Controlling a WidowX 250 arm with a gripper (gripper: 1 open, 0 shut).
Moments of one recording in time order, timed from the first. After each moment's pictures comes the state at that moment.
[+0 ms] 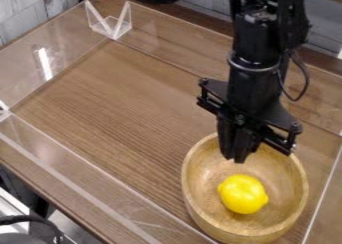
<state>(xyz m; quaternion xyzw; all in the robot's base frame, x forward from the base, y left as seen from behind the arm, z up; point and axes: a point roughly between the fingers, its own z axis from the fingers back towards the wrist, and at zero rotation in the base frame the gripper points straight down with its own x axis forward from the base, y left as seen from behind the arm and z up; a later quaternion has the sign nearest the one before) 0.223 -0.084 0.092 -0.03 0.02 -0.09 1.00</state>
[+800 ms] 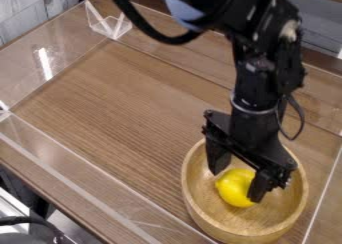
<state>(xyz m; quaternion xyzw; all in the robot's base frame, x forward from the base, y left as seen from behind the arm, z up) 0.221 -0.094 0.053 -0.03 0.02 -0.11 0.99</state>
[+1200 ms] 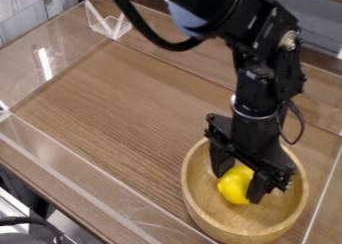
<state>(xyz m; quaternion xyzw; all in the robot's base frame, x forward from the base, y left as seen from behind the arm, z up) 0.224 -0.094 0.046 -0.03 0.01 -0.12 0.99</state>
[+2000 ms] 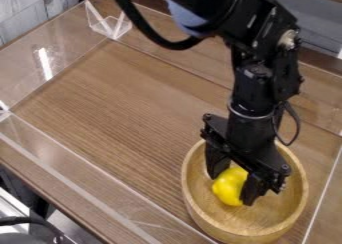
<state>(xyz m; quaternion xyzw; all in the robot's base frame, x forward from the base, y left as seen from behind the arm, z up) 0.218 -0.087 0.047 -0.02 0.04 -0.13 0.99</state>
